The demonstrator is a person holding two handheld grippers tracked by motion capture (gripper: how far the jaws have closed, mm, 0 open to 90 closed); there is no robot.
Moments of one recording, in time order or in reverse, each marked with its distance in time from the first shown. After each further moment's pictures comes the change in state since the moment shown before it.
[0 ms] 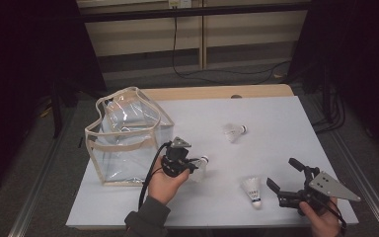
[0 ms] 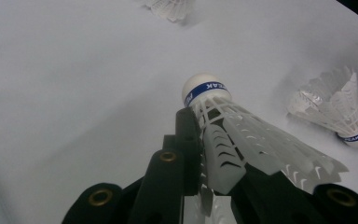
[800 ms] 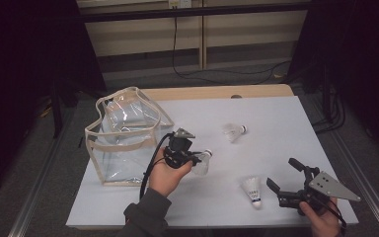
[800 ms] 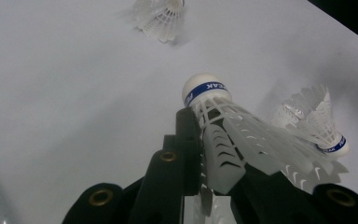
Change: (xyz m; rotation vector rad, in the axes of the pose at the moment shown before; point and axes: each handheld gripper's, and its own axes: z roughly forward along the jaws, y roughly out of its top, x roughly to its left) left arm -0.006 0.028 -0.010 0.014 -0.011 0.023; right arm 0.000 0.000 0.000 0.001 0.001 0.003
